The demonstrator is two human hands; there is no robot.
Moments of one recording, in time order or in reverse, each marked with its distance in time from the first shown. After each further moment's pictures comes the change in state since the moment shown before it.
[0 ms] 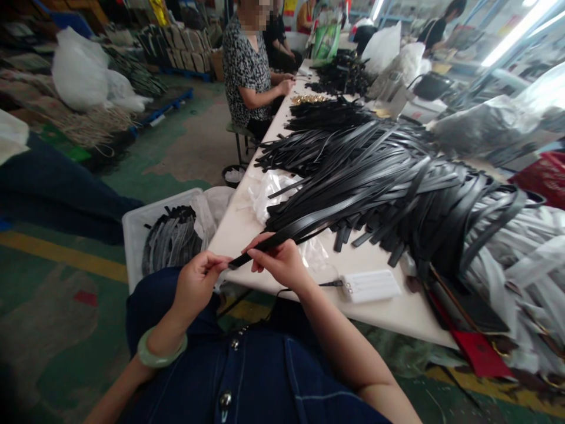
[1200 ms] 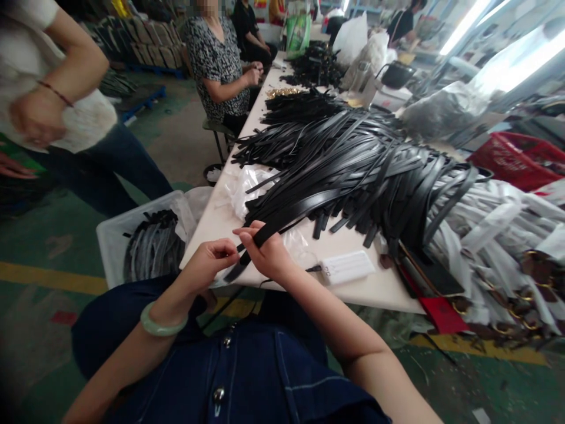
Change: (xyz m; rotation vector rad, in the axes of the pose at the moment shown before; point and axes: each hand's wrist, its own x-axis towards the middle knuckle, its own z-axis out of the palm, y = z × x) left_hand 0.038 0.029 0.055 -0.390 -0.376 -0.156; right_hand -0.013 -0.013 -0.029 -0.619 0.186 -0.238
